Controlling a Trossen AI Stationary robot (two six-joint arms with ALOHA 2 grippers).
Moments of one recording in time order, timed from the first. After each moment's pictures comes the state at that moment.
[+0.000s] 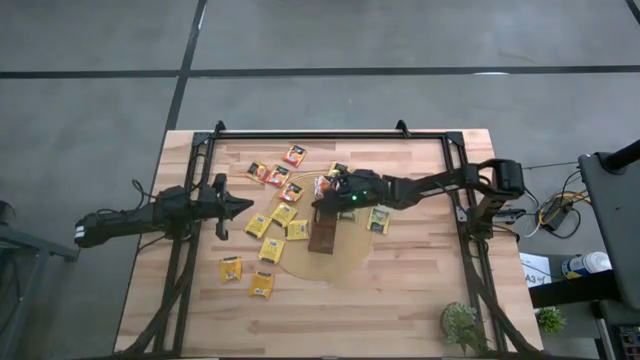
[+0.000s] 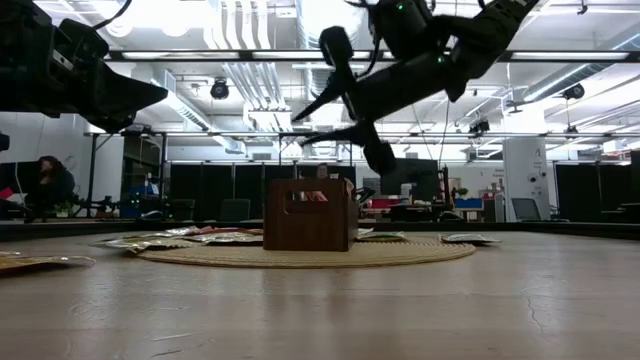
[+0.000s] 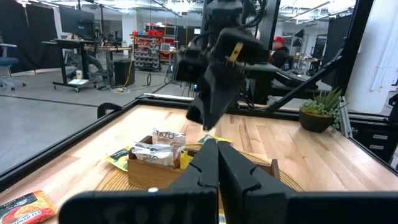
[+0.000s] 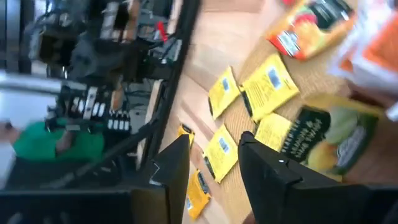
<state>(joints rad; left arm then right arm) 0.14 0.04 0.01 0.02 0.01 -0.07 -0.12 1.73 0.93 0.40 -0.10 1.21</state>
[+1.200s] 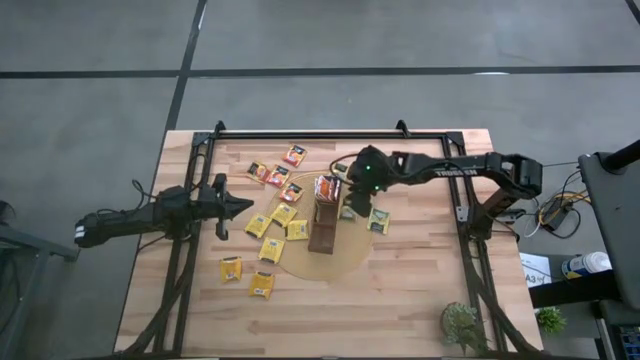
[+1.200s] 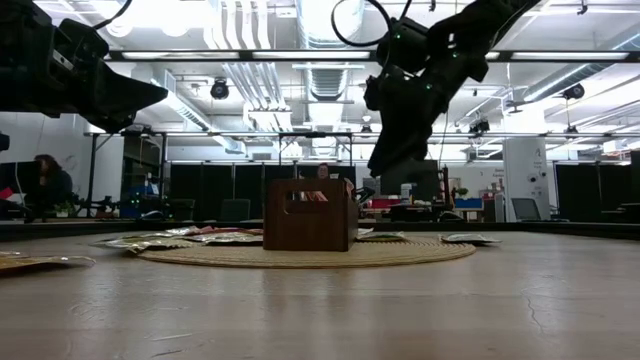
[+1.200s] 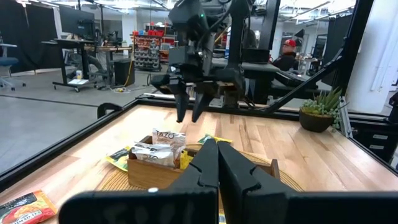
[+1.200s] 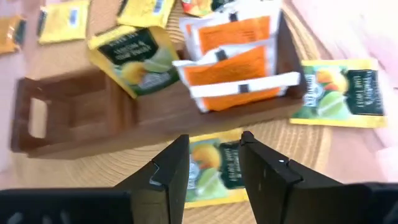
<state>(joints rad) 0.14 0.04 0.01 0.02 0.01 -0.07 -0.31 1.59 1.00 -0.31 -0.17 0.12</state>
